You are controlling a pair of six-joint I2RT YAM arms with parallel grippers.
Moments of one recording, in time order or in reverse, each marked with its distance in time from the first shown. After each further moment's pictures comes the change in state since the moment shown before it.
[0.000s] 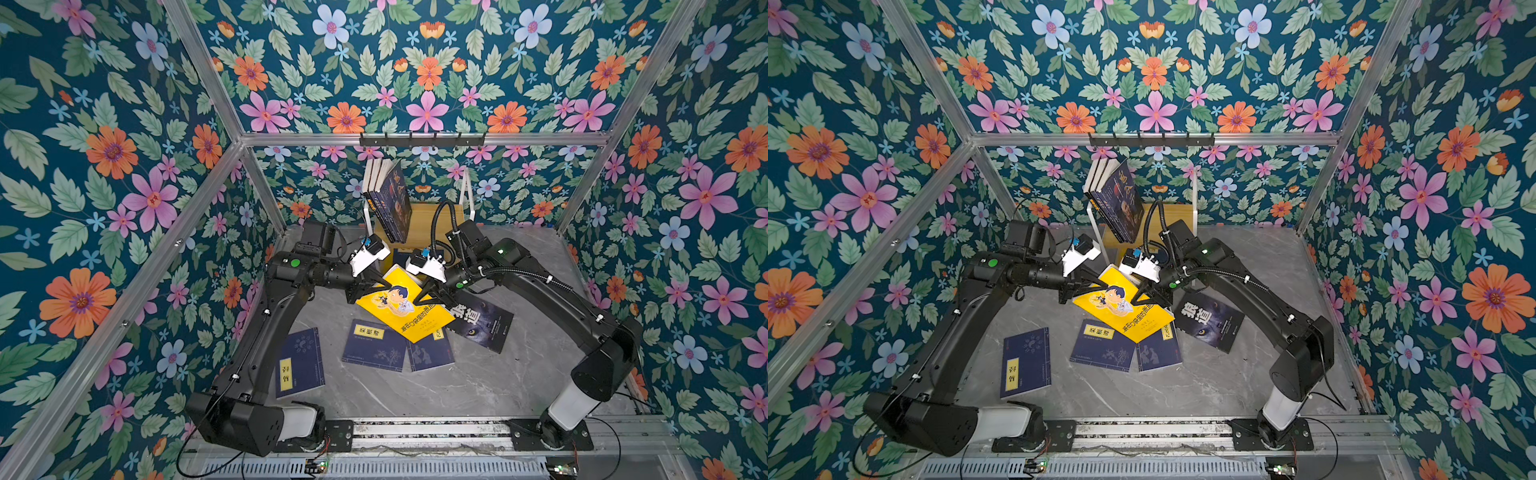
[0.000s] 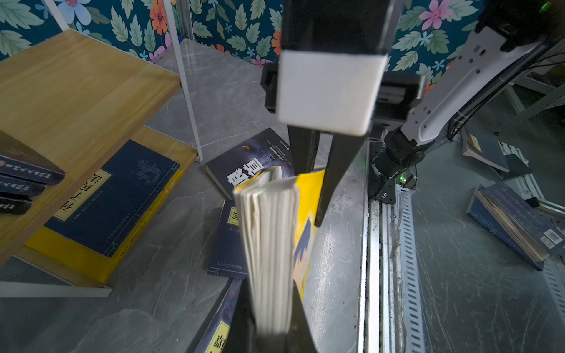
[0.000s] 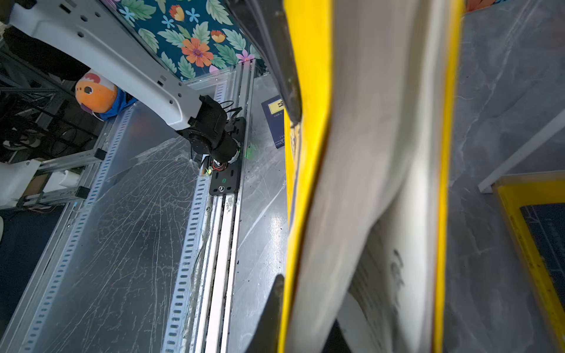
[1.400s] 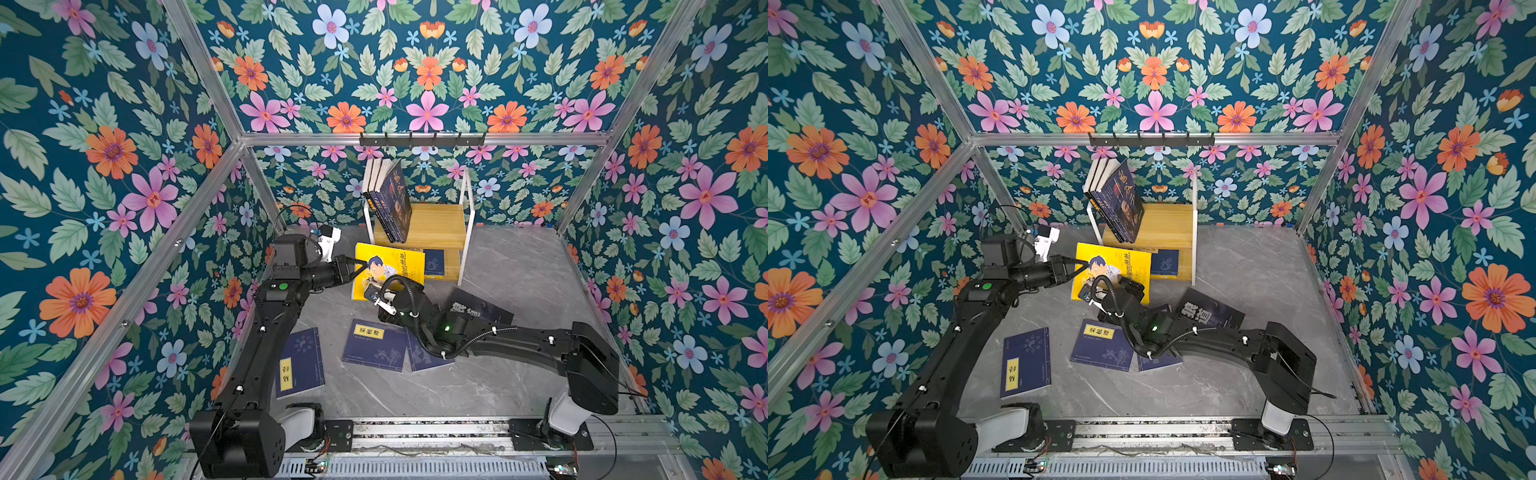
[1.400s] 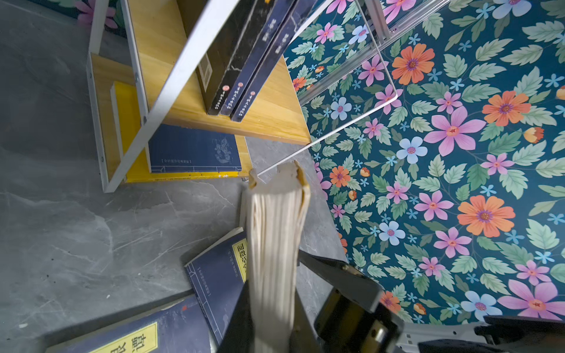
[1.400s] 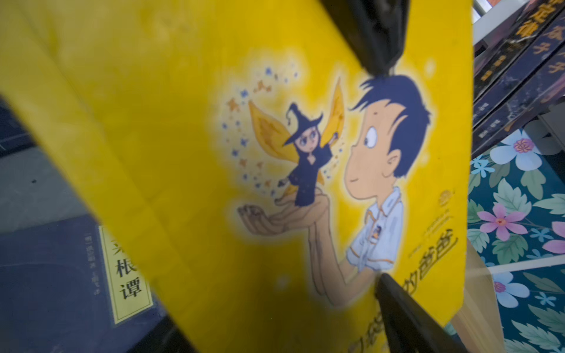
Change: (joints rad) left arm 0.218 -0.119 -0.342 0.596 -0.053 -1.095; right arm 0.438 0.059 -0.436 1.028 1.361 -0.006
